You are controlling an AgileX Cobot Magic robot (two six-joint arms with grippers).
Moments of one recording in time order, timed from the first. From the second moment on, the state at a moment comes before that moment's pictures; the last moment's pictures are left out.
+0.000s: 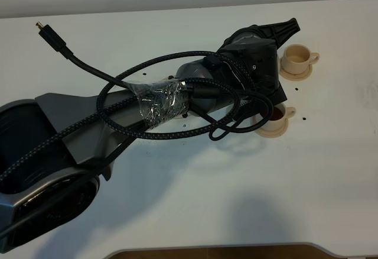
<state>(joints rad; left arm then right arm) -0.93 2.26 -1.80 1.04 0.67 1.26 -0.03 -0.01 -0.49 0.08 1.07 -0.11</state>
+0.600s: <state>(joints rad) -0.93 2.26 -1.80 1.07 0.66 1.28 -0.03 -0.01 -0.49 0.08 1.07 -0.11</state>
